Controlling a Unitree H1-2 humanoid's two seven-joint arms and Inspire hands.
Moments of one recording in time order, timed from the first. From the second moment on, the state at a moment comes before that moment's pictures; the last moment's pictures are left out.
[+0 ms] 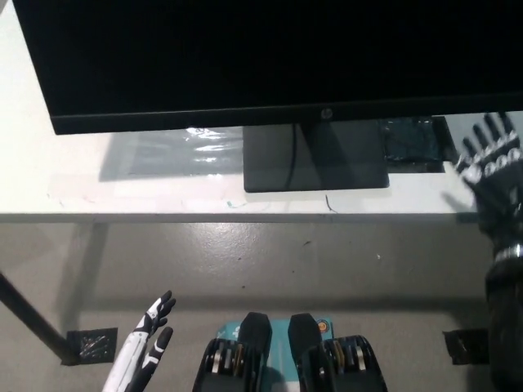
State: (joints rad) left_arm 0.01 0.28 -0.27 0.32 0.11 -0.43 0.18; right_arm -0.43 -0.08 -0.27 0.33 0.49 -0.10 0.14
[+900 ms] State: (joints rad) left_arm 0.00 0.28 -0.27 0.33 0.11 -0.43 0.18; right_arm 0.19 0.05 0.03 -0.33 0.16 -0.34 0.18
